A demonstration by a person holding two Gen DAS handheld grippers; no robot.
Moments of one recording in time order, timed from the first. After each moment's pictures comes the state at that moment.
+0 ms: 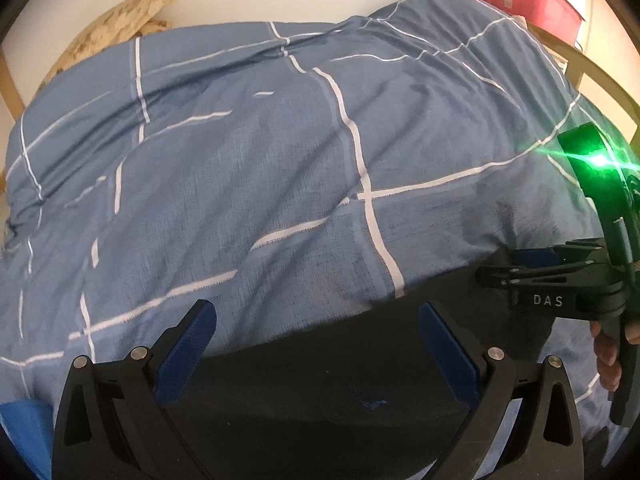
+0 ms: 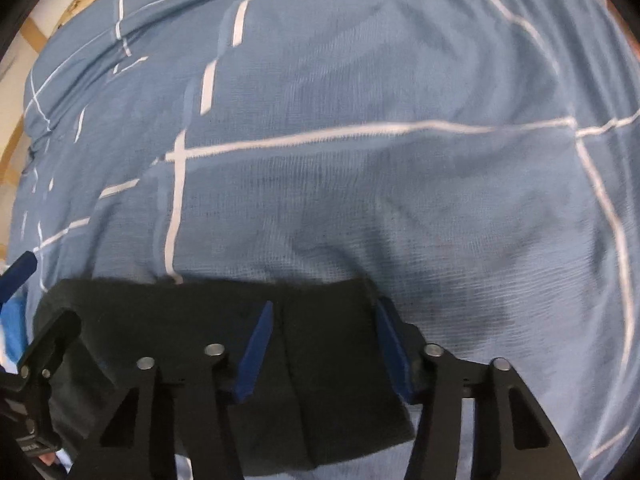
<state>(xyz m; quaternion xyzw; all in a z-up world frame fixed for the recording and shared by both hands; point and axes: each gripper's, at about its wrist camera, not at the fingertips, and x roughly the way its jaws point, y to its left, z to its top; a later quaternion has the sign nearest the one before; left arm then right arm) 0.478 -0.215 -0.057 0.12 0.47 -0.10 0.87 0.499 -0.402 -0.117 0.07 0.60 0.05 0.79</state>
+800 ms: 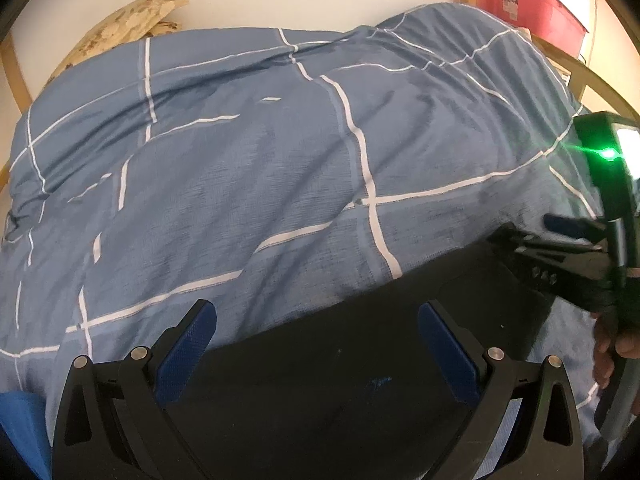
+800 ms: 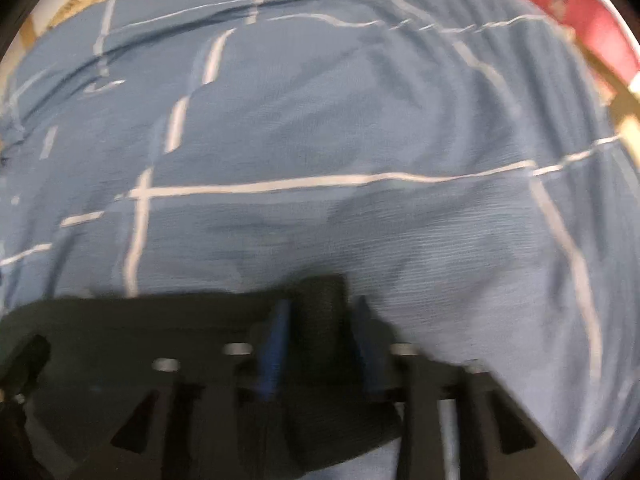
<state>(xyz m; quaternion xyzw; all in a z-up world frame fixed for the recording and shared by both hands) 0.470 -0.208 -0.056 0.09 0.46 -0.10 0.88 0.491 -0.394 -0.095 -0.02 0.52 -0.08 0.85</state>
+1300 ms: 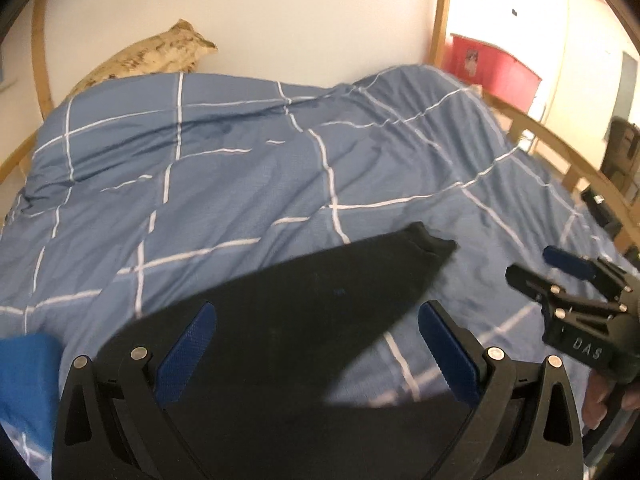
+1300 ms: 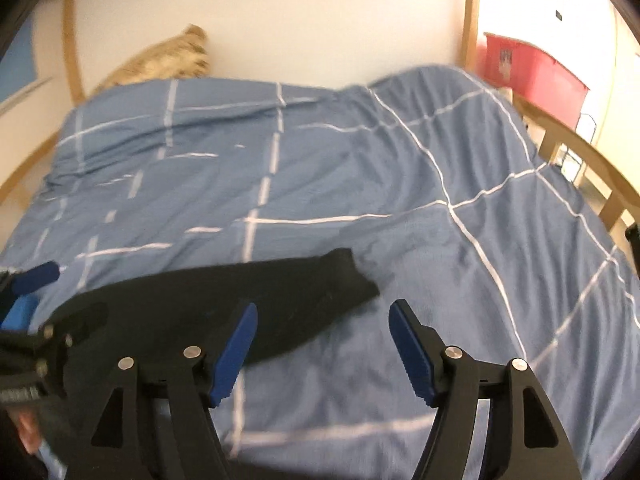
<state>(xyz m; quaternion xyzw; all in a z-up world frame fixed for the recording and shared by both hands) 0.310 -0.142 0.040 0.03 0.39 -0.16 0.91 0.311 -0.349 0.029 0.01 0.38 -0.02 0.92</state>
